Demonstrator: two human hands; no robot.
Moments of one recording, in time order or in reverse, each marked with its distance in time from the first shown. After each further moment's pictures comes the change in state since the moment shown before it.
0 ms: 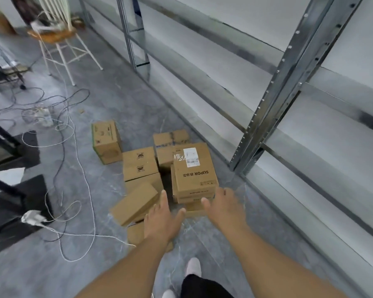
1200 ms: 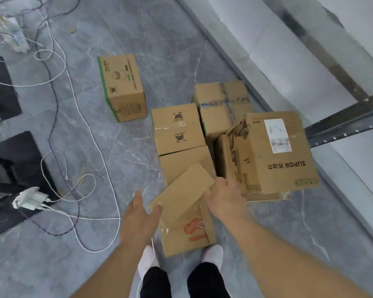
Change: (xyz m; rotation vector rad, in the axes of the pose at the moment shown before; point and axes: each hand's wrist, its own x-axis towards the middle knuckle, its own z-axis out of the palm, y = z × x) left_hand 0.298 -0.319 -0.032 -0.211 -0.149 -0.334; right_hand 0.216 -0.255 0.285 -0.122 -0.252 0.094
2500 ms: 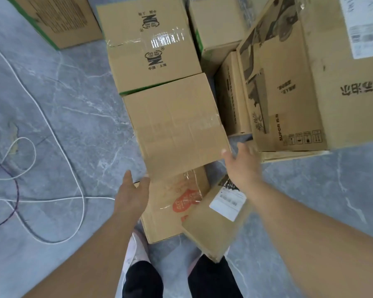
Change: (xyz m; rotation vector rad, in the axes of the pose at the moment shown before) left_hand 0.139 -0.090 0.187 -0.165 -0.152 -0.267; right_hand 0.165 0.118 0.199 0.274 0.049 0.184
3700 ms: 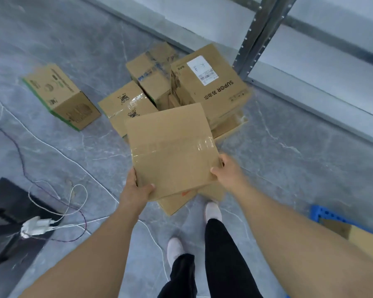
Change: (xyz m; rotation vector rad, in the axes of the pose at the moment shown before) left_hand -0.293 0.041 -0.127 0.091 -0.167 0.344; right_hand -0.310 0.020 -0.176 0.616 -0.039 0.138
